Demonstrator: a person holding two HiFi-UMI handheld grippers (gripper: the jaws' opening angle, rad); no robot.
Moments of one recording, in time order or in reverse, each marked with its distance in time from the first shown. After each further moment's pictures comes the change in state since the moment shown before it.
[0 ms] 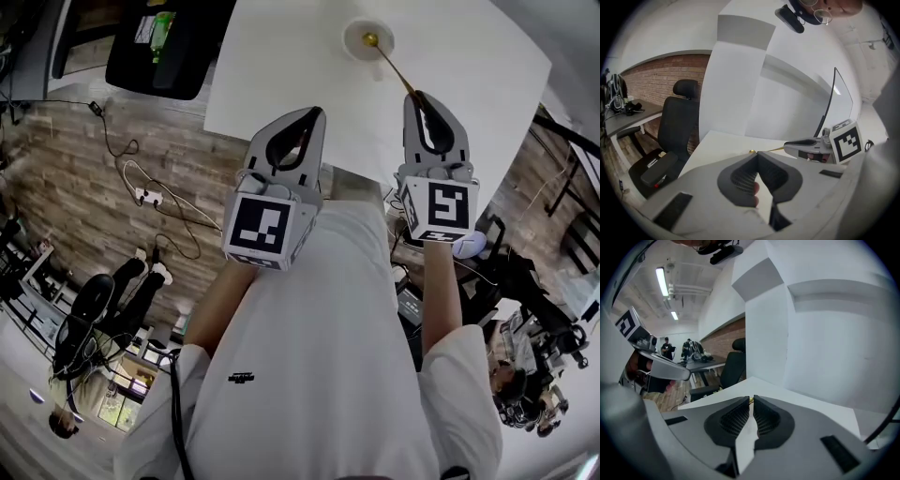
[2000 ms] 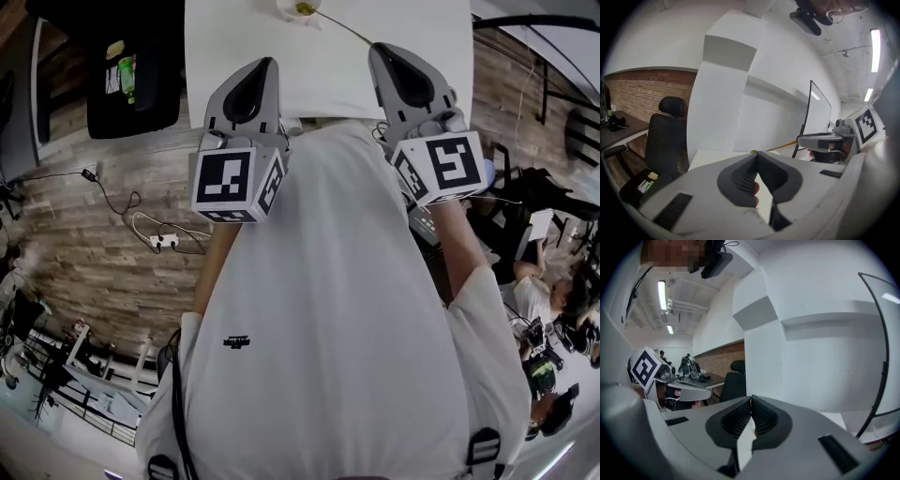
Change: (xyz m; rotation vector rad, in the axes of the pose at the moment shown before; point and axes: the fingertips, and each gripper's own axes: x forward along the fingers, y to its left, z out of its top) left arm -0.059 -0.023 0.049 0.117 -0.133 -0.171; right arm -0.121 0.045 0.077 0.077 -0.183 -0.085
